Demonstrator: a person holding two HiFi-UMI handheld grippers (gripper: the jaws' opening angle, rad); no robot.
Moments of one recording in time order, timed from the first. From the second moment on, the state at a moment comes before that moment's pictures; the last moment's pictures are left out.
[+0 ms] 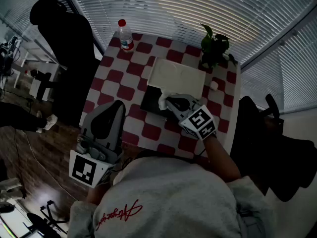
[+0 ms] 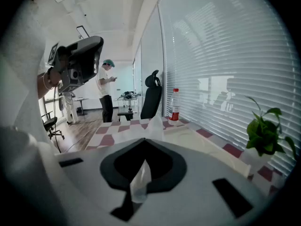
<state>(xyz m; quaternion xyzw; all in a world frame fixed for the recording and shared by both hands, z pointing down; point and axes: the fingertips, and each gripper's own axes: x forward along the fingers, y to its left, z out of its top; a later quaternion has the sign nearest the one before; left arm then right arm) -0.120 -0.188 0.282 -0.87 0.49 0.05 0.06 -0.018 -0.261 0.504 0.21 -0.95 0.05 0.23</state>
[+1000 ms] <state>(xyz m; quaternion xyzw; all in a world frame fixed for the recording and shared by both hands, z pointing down) -0.118 -0.192 0.285 -0.87 0.48 0.05 0.06 -0.019 -0.258 0.426 0.22 -0.97 0.04 0.09</state>
